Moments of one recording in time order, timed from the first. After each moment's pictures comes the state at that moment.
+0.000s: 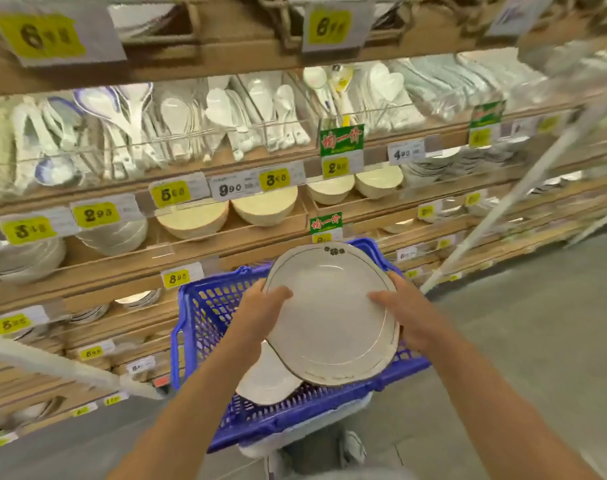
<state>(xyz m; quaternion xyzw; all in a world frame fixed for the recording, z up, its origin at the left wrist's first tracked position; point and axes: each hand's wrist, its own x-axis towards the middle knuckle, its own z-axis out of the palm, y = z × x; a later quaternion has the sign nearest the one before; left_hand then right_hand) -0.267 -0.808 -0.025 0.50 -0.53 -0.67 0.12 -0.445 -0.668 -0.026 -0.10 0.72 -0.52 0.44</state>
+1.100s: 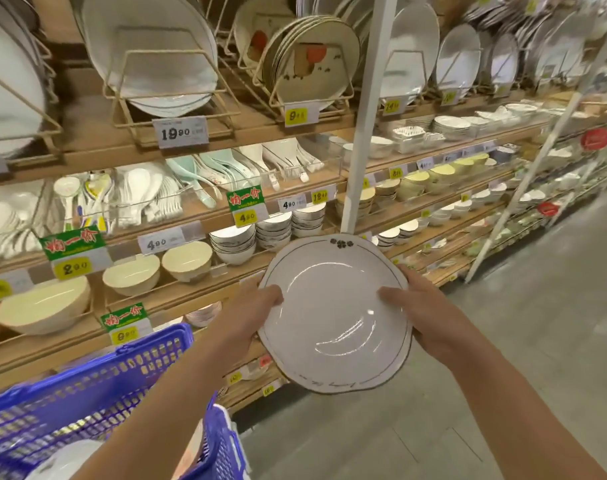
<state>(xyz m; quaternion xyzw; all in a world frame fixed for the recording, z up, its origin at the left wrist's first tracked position) -0.608 -0.580 0.078 0.37 -0.64 -0.66 0.11 -0.750 -0.377 0.090 -0.16 0.70 -0.63 0.30</state>
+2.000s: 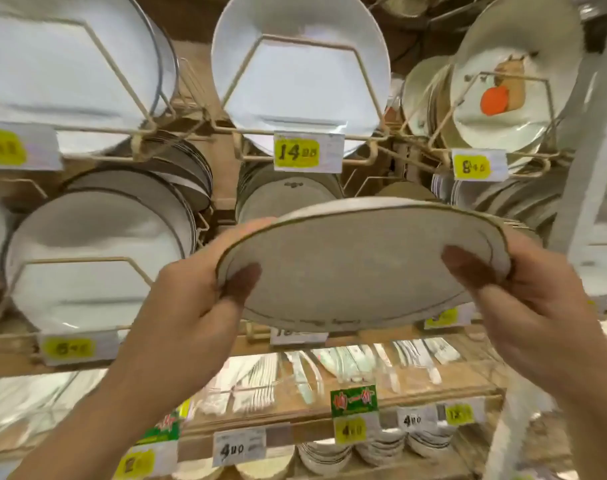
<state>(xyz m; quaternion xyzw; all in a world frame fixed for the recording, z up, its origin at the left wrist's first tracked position) -0.588 -0.747 0.294 0.11 -0.82 -0.16 0.53 -0.823 -0.606 0.310 -0.69 0.46 -0.52 -0.23</state>
